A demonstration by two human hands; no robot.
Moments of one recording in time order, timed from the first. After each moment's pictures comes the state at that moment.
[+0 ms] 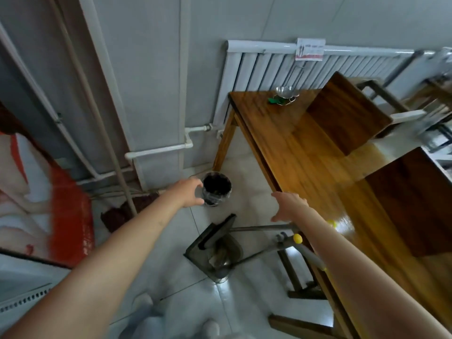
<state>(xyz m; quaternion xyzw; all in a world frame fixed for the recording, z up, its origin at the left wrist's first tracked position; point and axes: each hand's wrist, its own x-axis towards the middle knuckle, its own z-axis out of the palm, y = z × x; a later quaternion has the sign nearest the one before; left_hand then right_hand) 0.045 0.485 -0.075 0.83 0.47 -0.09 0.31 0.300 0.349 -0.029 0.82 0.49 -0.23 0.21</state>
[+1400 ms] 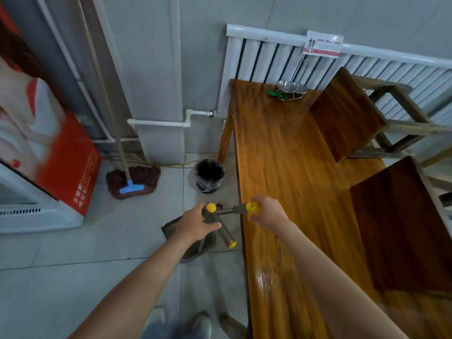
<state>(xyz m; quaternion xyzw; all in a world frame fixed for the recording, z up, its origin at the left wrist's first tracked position) 0.270 0.225 -0.115 0.61 0.65 0.09 0.43 0.488 0.232 -0.082 0.74 0.61 -0.27 0.01</state>
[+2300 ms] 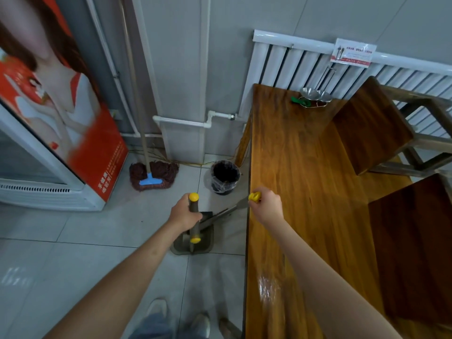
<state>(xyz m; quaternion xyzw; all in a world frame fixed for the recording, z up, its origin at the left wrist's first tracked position) 0.243 0.219 -0.120 0.47 0.73 0.18 0.47 0.473 0.235 -0.081 0.71 0.63 -0.26 -0.16</state>
